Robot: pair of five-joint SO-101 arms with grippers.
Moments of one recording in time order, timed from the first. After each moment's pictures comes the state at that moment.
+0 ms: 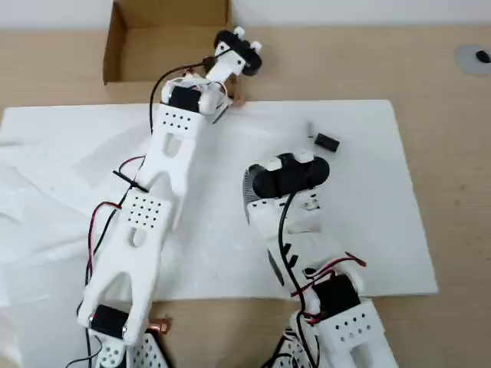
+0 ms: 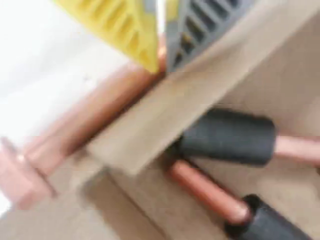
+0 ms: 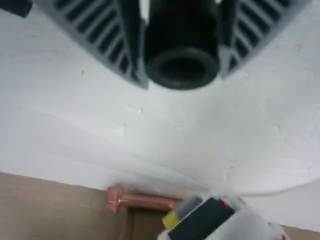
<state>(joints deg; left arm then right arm) 12.7 77.6 -92.2 74.8 -38.4 -26.2 -85.6 84.7 30.0 -12.3</state>
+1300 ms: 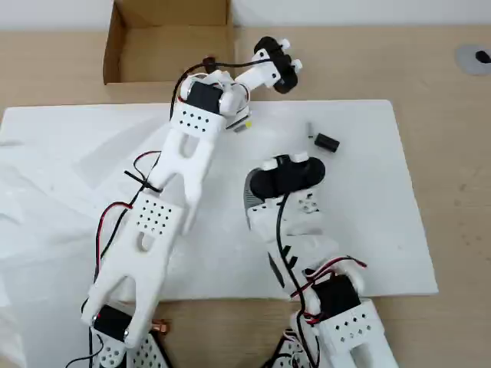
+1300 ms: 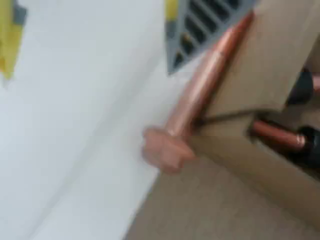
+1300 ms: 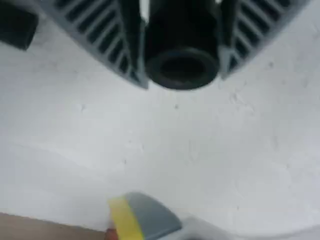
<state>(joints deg) 18.9 72.5 -92.5 81.4 -51.7 -26.2 -85.6 84.7 34.9 -10.9</state>
